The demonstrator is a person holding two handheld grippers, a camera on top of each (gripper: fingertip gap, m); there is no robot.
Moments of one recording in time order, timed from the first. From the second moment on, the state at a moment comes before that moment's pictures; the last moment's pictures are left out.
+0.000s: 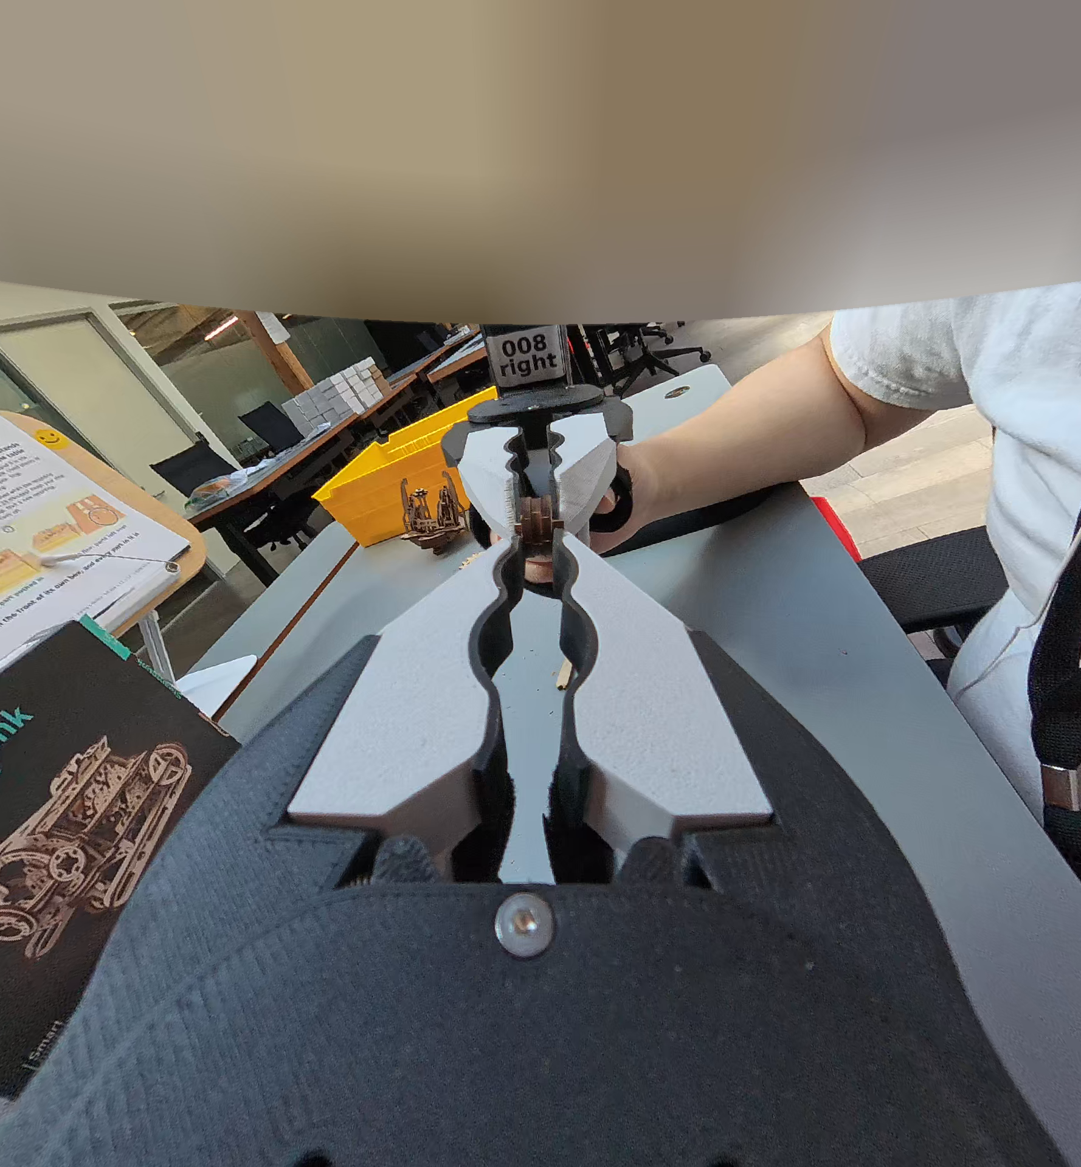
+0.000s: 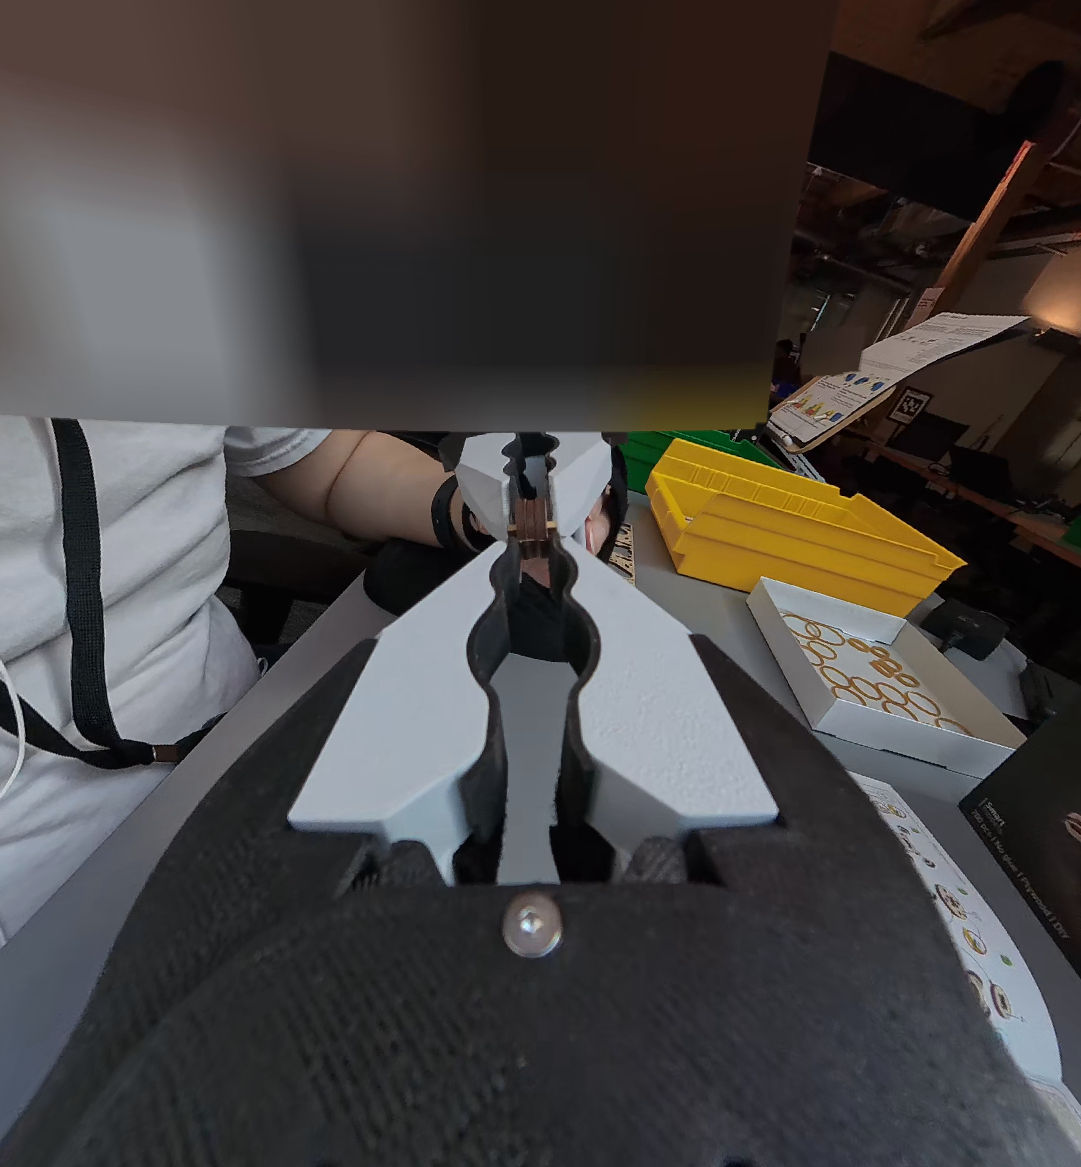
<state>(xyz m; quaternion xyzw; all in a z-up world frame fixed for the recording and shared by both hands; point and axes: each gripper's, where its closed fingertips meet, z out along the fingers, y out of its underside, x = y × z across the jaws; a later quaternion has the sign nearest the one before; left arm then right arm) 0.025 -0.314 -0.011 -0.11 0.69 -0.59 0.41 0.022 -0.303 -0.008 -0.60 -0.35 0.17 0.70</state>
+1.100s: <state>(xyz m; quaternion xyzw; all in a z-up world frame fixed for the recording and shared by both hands) 0.023 -0.325 -0.020 -0.05 0.70 -0.52 0.49 0.009 -0.315 -0.005 -0.57 -0.43 0.07 0.70</state>
